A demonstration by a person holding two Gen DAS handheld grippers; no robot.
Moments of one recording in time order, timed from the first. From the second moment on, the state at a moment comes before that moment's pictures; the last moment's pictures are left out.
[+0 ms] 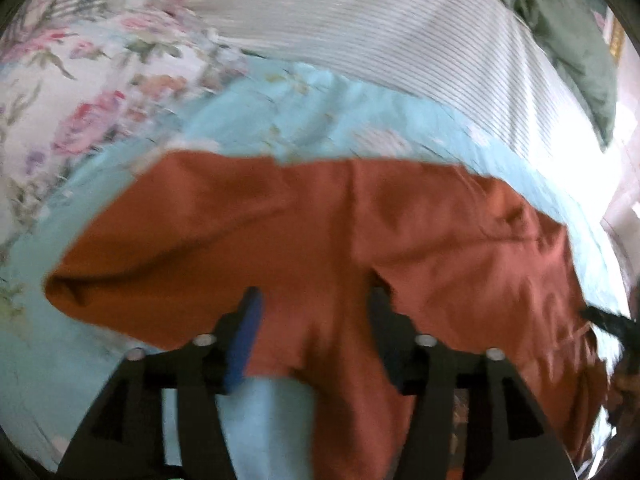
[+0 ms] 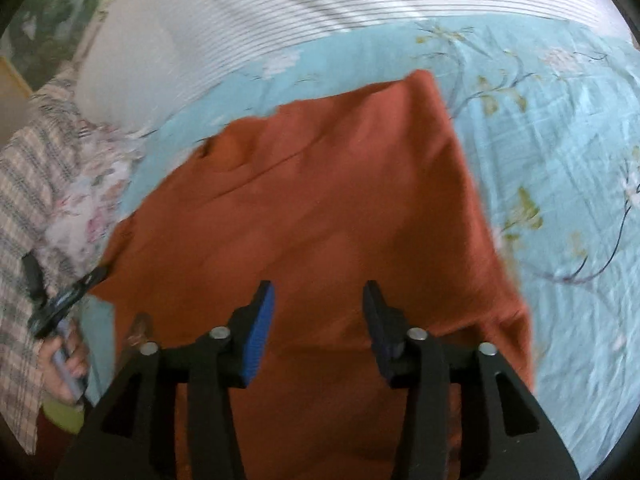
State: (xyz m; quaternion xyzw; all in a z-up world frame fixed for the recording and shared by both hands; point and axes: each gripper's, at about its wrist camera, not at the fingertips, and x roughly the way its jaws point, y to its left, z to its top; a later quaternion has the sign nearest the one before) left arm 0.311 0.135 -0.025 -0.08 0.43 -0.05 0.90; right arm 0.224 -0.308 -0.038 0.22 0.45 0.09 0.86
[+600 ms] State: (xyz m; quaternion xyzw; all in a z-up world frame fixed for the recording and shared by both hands) left arm 0.392 0.172 -0.042 -0.04 0.43 0.05 0.90; right arm 0.201 -0.253 -0.032 0.24 0.46 0.15 0.84
